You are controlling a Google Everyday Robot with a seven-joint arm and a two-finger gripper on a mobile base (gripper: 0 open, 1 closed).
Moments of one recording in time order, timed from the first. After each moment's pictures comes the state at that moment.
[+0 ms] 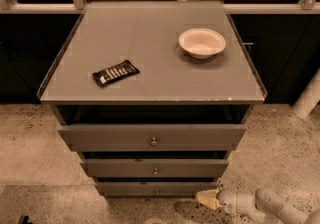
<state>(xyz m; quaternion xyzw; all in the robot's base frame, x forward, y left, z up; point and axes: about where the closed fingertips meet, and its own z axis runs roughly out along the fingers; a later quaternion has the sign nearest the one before) 0.464 -0.208 0.264 -0.24 0.78 0.47 0.34</state>
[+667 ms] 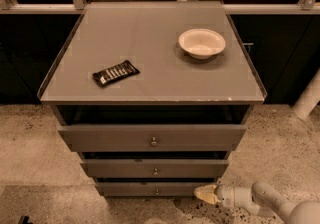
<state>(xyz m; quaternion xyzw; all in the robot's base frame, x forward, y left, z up) 0.489 -0.199 0.255 -0.27 0.76 0.48 0.34</state>
